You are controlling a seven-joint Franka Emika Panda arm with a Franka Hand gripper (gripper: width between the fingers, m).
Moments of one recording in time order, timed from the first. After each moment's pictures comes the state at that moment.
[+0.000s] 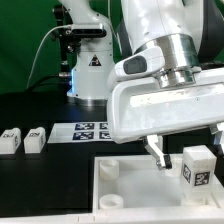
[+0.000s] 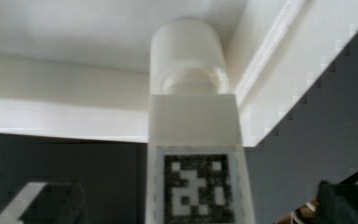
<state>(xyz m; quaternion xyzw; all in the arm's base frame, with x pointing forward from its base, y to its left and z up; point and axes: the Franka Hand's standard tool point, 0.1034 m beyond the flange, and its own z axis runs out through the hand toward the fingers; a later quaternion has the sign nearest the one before) 0.619 0.112 0.077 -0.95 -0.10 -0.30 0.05</state>
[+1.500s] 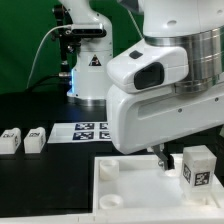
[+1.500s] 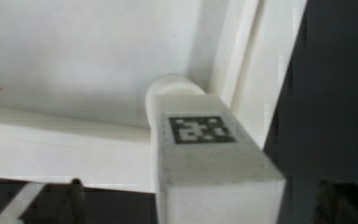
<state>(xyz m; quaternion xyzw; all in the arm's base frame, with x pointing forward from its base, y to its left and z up) 0.641 0.109 0.092 -0.99 -0.10 0.03 0.08</state>
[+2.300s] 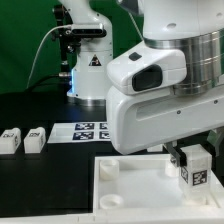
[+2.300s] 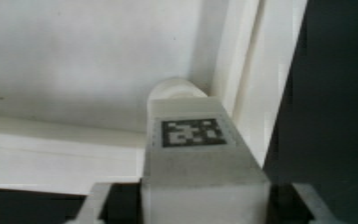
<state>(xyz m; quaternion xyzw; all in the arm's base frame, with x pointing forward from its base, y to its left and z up) 0.640 0.109 0.089 -0.99 -0.09 0.04 0.08</state>
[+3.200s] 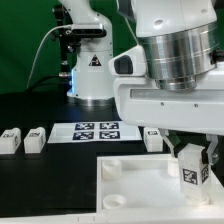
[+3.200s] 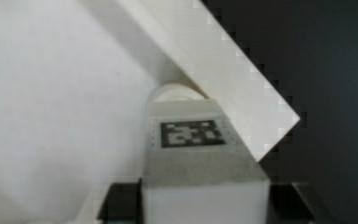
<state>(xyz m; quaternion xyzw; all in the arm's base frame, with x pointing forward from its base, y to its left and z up) 0.635 0.111 0.089 -0.92 0.39 0.03 0.09</state>
